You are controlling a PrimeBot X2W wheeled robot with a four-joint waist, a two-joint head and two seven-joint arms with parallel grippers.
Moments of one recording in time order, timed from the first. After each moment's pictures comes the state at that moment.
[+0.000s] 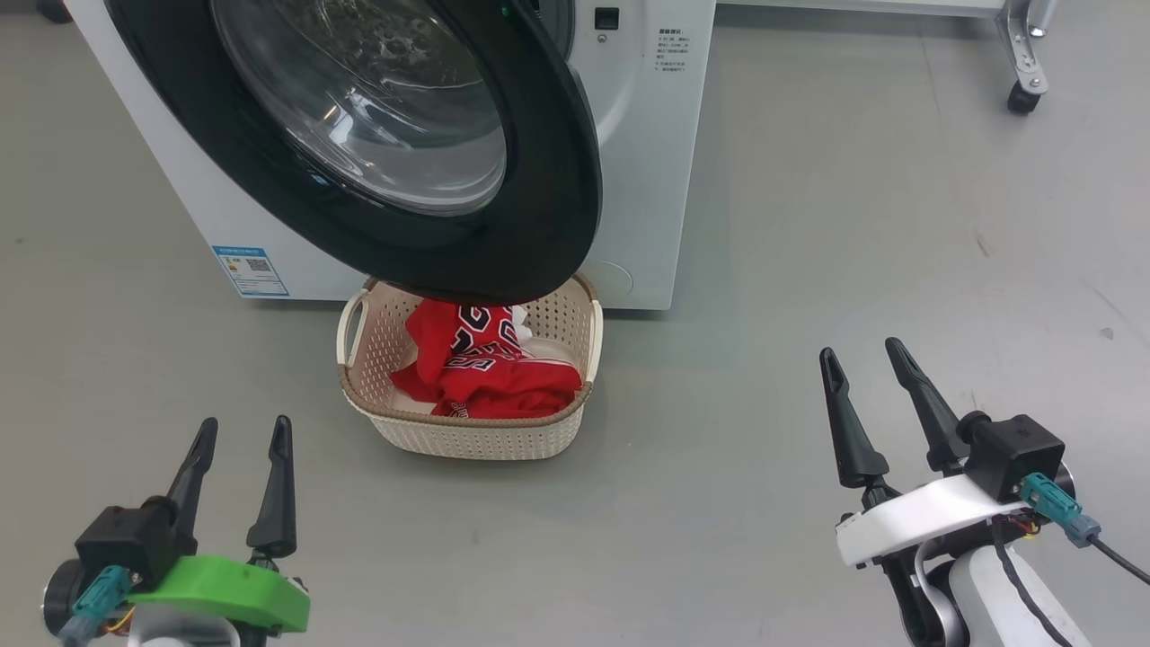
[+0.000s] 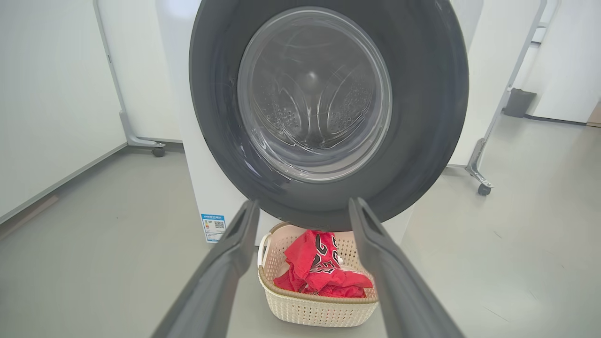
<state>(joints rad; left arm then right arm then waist) -0.05 0.24 -0.25 0.18 -0.56 0.01 -0.26 -0.09 -0.13 0.26 0.16 0.40 0.12 -0.25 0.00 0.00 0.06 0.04</state>
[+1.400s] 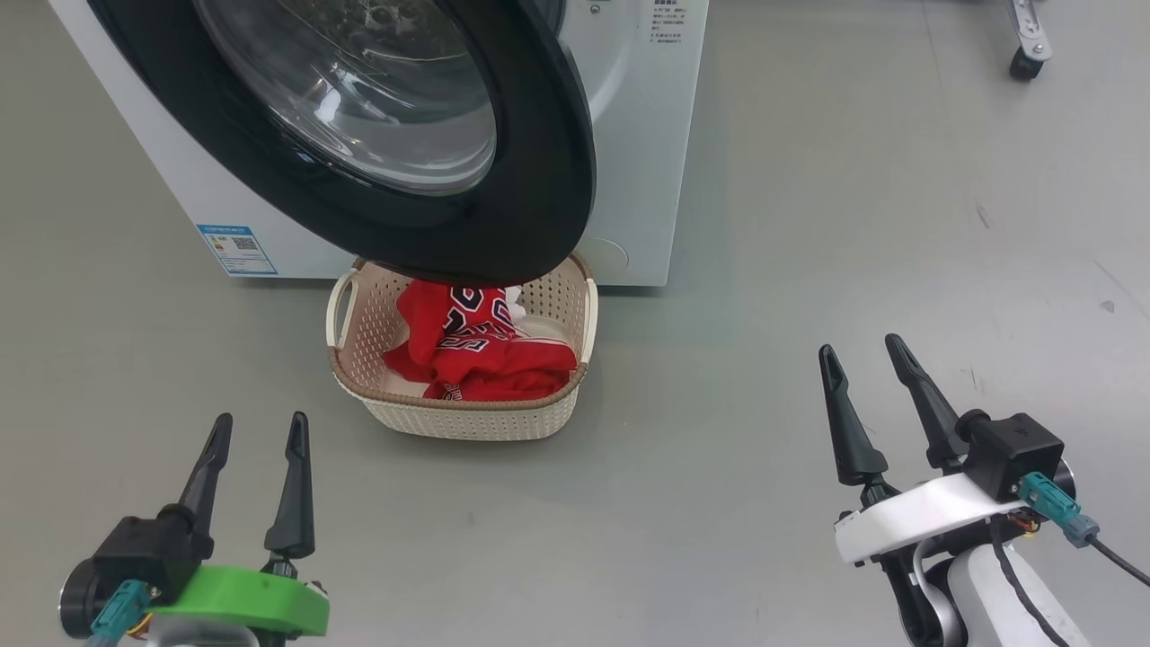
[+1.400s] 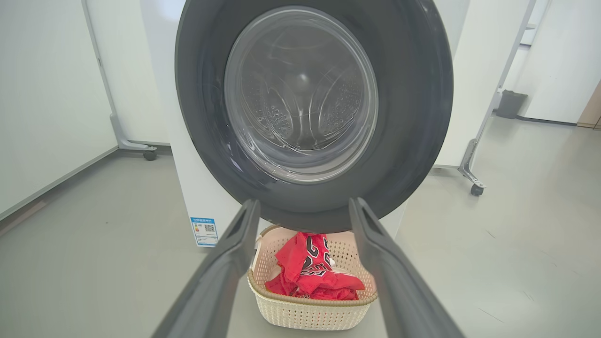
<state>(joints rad) -0.01 0.14 -0.16 0.11 -0.44 -0.02 -0.26 -0.09 -0.12 0.25 0.16 0.38 0.12 -0.25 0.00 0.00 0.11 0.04</state>
